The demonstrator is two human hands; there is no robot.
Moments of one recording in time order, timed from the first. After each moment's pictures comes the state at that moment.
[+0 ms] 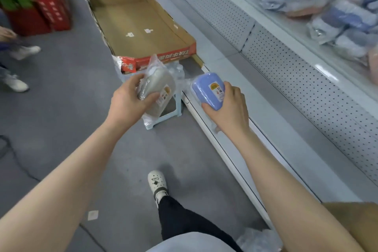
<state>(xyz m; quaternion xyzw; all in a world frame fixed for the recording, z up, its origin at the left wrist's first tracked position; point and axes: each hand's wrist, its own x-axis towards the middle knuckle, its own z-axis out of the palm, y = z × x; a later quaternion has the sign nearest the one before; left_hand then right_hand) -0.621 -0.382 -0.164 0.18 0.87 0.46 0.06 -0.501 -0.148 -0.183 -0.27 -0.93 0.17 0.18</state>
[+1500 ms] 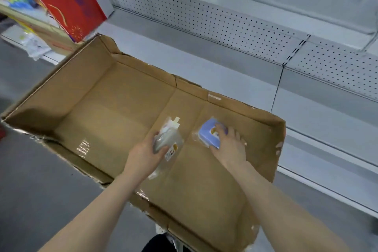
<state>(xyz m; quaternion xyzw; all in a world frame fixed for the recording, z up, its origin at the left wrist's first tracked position) -1.386 -0.223 -0.311 0.41 0.85 0.16 0.28 -1.172 -0.080 -0.363 -0.53 -0.83 0.16 -0.06</state>
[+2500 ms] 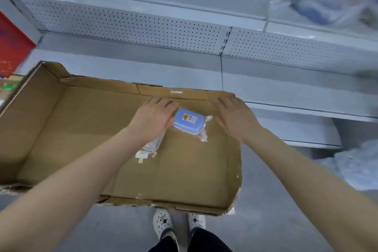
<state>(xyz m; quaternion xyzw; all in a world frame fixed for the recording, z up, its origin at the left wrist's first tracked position) -1.384 -0.153 -0.227 0.84 0.54 0.07 -0.01 -1.107 -0.115 -0.226 -0.48 -0.88 -0.05 0.01</state>
